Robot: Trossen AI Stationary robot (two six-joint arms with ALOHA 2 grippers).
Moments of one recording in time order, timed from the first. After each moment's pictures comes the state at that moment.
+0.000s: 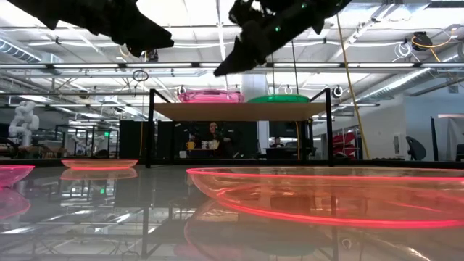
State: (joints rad) left arm 0.10 0.89 0.57 0.07 0.03 0.08; right arm -0.15 1.65 1.17 -0.06 0.00 -0.26
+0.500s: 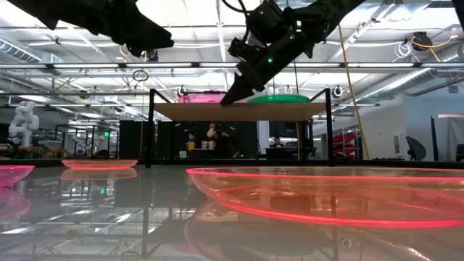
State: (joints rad) left arm 0.10 0.89 0.57 0.07 0.03 0.08; right arm -0.29 1.74 1.17 -0.04 0.00 -0.25
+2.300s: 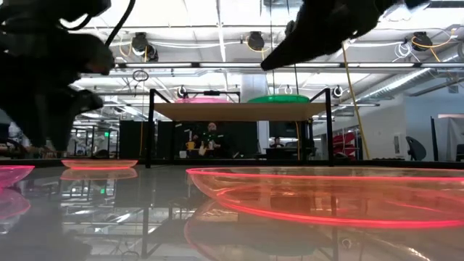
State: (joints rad) left arm -0.34 1.29 0.65 -0.55 0.05 -0.33; right arm 0.32 1.49 0.84 0.04 0.37 0.00
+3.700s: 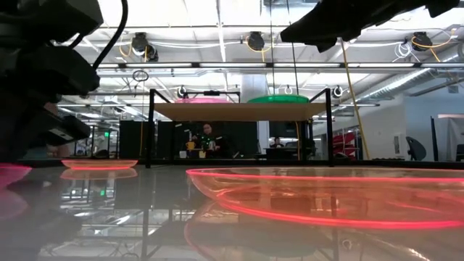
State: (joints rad) left arm -0.38 1.39 0.55 -0.30 0.28 -0.31; right arm 0.32 1.27 0.63 0.28 0.36 0.00
